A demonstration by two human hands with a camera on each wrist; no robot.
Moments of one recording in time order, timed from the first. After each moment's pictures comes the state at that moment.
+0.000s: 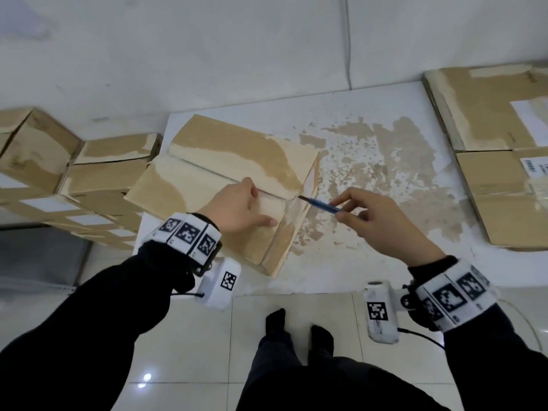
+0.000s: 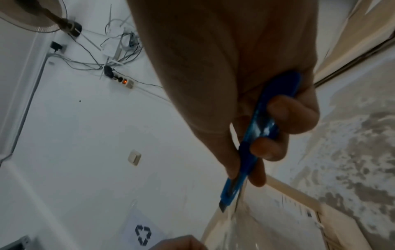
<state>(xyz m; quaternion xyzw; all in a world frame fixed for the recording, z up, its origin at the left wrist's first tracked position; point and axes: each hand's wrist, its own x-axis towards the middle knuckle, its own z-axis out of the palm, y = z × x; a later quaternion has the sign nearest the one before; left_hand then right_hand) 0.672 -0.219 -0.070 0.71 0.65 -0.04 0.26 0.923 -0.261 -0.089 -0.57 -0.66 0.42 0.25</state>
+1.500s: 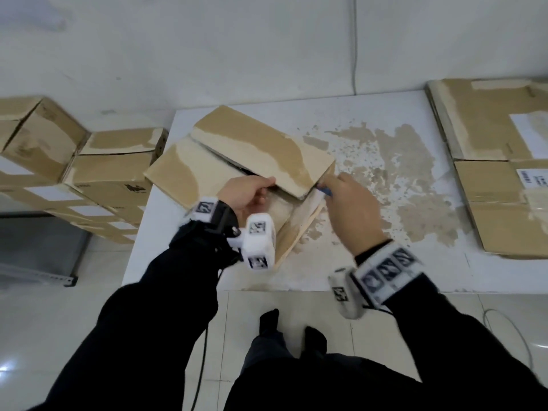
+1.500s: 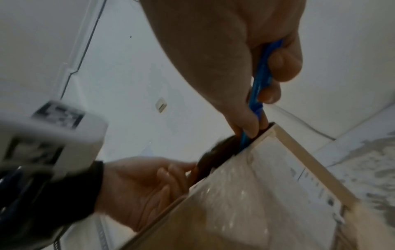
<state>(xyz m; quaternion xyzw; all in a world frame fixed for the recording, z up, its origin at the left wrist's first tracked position) 0.690 -0.207 -0.084 0.29 0.67 0.34 0.60 0.875 -0.246 -0.098 -0.65 -0.73 0.07 0.19</state>
